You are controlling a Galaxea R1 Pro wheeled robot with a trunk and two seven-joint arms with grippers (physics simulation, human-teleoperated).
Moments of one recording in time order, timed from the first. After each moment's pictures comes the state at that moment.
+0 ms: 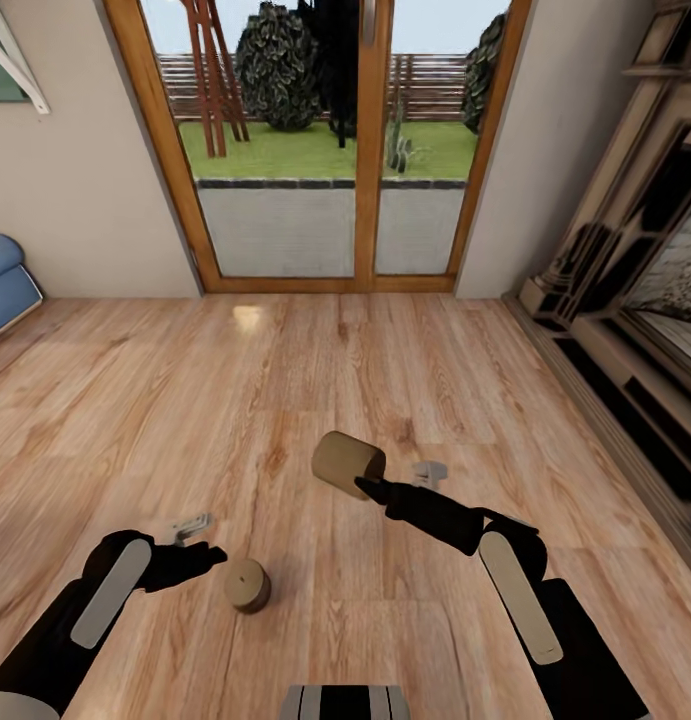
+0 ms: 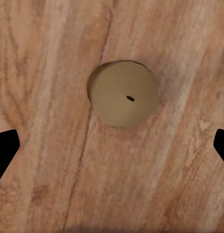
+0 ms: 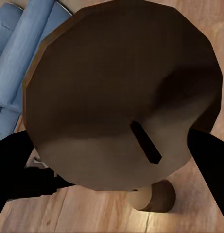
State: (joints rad) left arm -0.44 0.25 -0.12 -1.21 0.84 0.97 0.37; right arm -0.41 -0.03 0.18 -1.52 -0.69 0.73 0.28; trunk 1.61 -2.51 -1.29
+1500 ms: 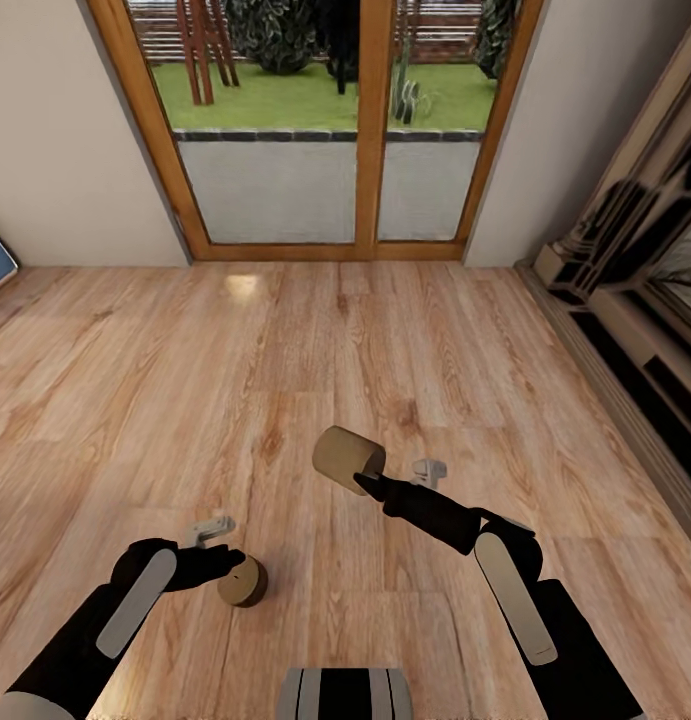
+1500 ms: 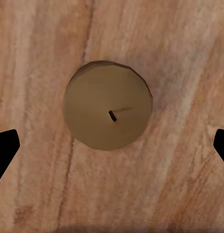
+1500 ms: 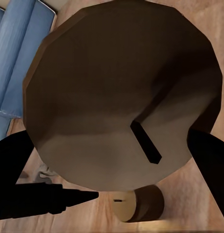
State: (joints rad) left arm -0.44 0.22 -0.22 -1.19 0.82 0.85 0.37; right arm -0.40 -0.02 0.19 -1.50 -0.67 0.67 0.28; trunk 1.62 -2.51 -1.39
